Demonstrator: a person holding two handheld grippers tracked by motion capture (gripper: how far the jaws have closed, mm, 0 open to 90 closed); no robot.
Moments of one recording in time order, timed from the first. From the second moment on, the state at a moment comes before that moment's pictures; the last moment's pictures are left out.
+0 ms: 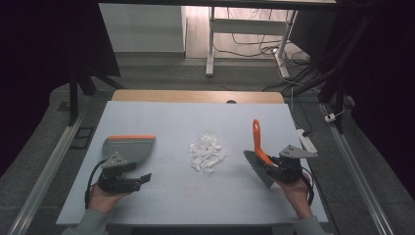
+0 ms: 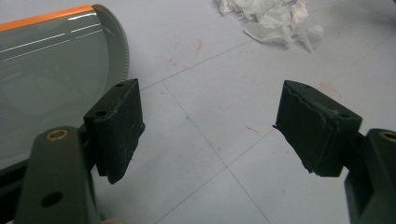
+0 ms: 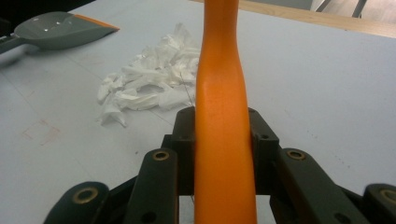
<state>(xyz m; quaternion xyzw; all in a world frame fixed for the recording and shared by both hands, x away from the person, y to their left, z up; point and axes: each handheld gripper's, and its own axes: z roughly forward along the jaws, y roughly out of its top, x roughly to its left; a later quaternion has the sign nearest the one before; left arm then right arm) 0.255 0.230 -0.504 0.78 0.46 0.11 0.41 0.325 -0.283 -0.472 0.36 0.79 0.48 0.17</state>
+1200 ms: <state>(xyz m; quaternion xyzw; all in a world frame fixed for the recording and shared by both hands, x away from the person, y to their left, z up) 0.247 0.223 -0.484 0.79 0.44 0.12 0.42 0.323 -0.282 -0.470 0.37 0.79 0.46 0.17</state>
